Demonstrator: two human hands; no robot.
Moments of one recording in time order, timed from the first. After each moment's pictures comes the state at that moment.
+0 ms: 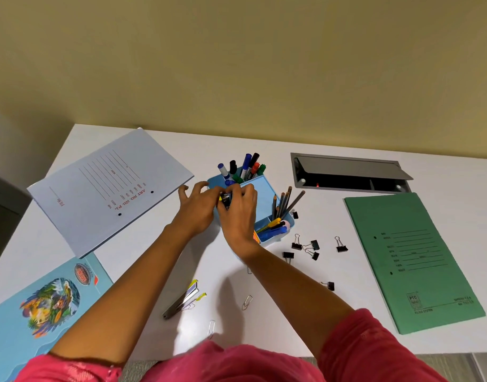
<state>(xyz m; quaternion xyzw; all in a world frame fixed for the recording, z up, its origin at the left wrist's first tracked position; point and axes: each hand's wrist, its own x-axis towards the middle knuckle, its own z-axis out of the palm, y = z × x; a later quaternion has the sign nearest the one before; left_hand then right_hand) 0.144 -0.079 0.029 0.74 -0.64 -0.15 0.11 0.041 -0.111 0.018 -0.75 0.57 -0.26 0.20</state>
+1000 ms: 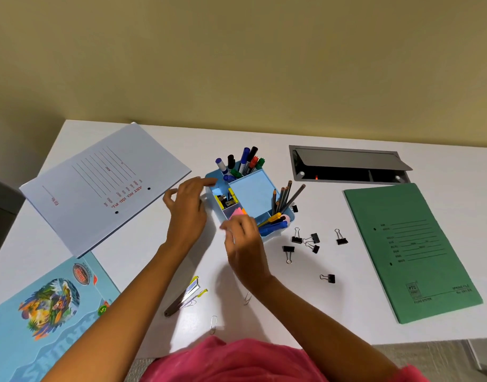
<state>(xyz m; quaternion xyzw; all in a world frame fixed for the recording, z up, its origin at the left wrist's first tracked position) 0.136 -0.054 0.032 0.76 -0.52 -0.12 0.37 -0.014 -0.051 0.012 -0.86 0.37 -0.32 0.12</state>
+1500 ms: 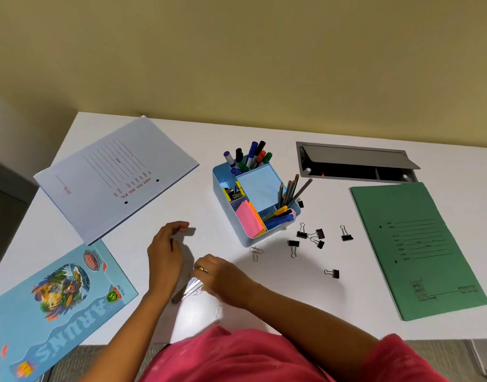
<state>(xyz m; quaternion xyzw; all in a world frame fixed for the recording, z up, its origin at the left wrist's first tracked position) 0.131 0.046 -0.002 0.79 -0.33 -0.21 0.46 -0.008 -0.005 -0.027 -0.98 0.11 0.03 0.17</state>
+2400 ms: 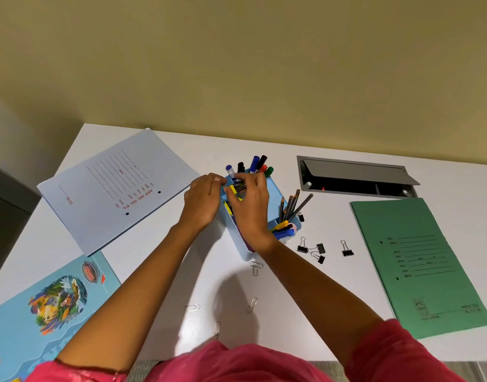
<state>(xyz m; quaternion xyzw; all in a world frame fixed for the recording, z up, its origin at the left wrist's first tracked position) 0.142 -0.084 0.054 0.76 -0.45 -0.26 0.39 0.036 -0.120 0.050 -0.74 0.49 -0.36 0.28</state>
